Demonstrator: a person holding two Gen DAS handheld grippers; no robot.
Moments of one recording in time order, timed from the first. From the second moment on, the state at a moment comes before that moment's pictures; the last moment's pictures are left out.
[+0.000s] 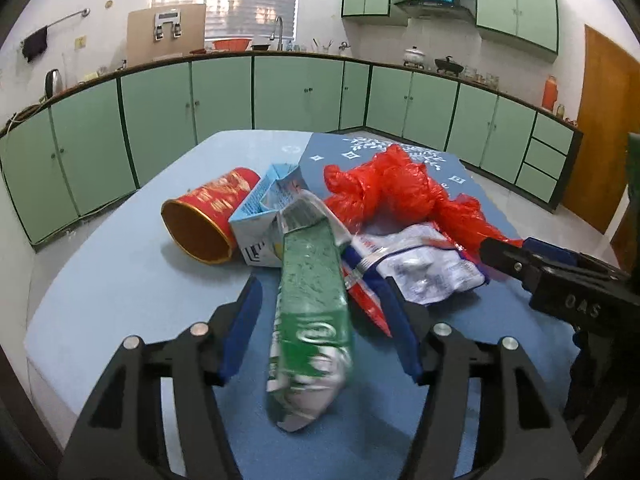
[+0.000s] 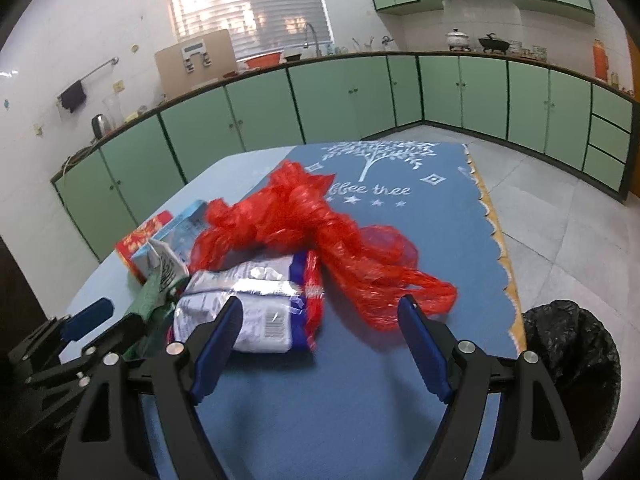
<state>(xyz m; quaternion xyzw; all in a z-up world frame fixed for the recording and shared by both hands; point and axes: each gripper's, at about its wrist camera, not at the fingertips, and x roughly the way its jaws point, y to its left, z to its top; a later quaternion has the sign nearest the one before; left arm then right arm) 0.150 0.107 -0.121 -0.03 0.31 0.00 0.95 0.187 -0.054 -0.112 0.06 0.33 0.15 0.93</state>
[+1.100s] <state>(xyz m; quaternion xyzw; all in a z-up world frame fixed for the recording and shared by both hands) 0.124 0.123 -0.116 -0.03 0.27 0.02 0.96 0.180 -0.028 -0.128 0.06 0.36 0.23 0.90</state>
